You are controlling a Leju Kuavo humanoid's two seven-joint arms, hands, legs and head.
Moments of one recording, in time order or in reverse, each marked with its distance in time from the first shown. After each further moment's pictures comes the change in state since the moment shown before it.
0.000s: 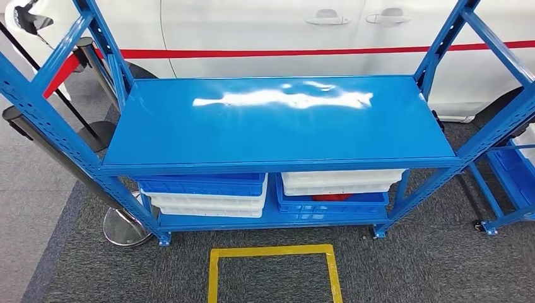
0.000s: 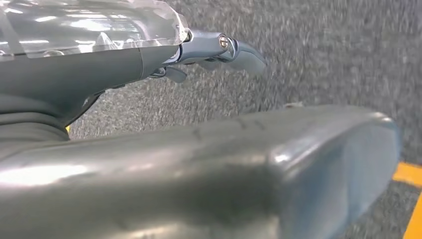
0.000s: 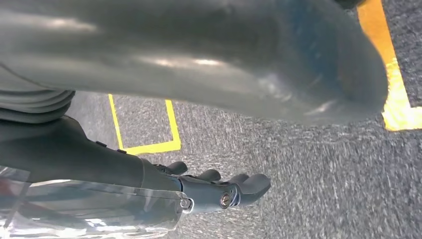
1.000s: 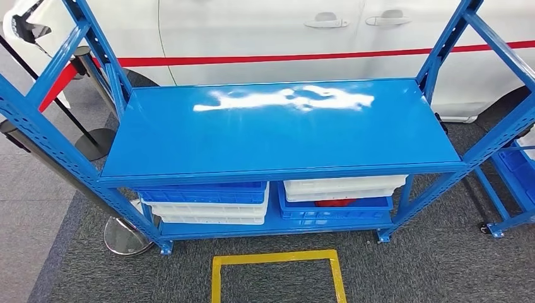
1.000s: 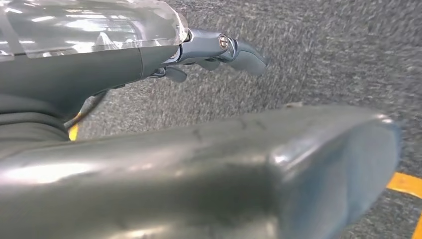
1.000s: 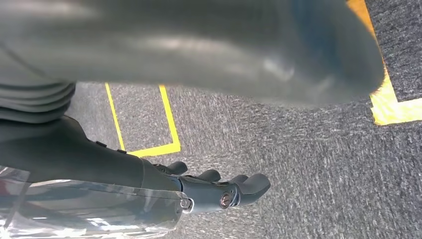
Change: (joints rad) left arm 0.004 -0.006 0.010 0.001 0.007 0.039 0.042; right arm -0.009 -0.008 -0.016 -0.001 0.017 -0.022 0.025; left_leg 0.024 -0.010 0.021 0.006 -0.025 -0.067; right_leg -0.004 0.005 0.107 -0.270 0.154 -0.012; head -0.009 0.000
